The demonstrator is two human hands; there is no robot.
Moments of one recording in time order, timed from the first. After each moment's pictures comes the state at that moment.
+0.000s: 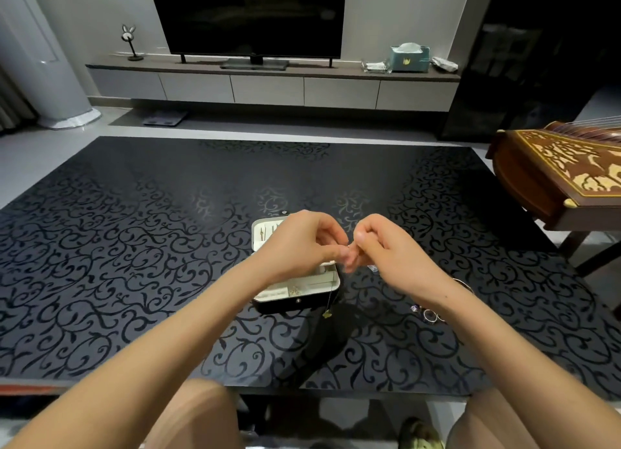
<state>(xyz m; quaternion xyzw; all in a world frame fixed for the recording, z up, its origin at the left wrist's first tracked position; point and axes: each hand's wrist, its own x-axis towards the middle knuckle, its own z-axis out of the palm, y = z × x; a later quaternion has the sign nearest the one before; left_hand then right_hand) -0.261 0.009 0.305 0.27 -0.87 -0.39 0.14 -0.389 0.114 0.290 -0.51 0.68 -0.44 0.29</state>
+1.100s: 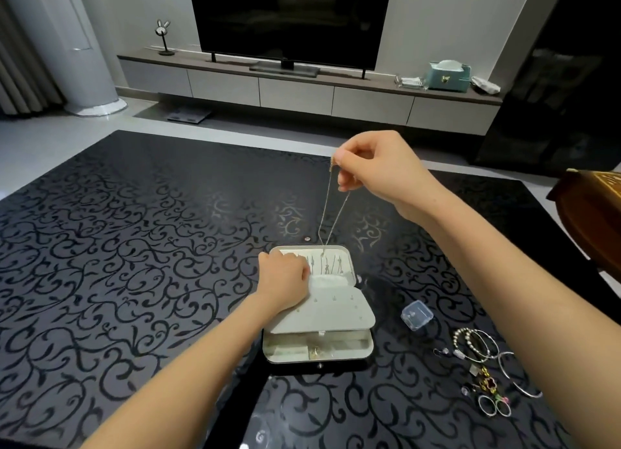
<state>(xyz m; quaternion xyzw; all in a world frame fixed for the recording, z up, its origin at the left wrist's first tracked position) -0.286 -0.129 0.159 0.43 -0.90 -0.06 0.07 -0.410 -0.056 0.357 -0.56 0.68 -0.43 0.18</state>
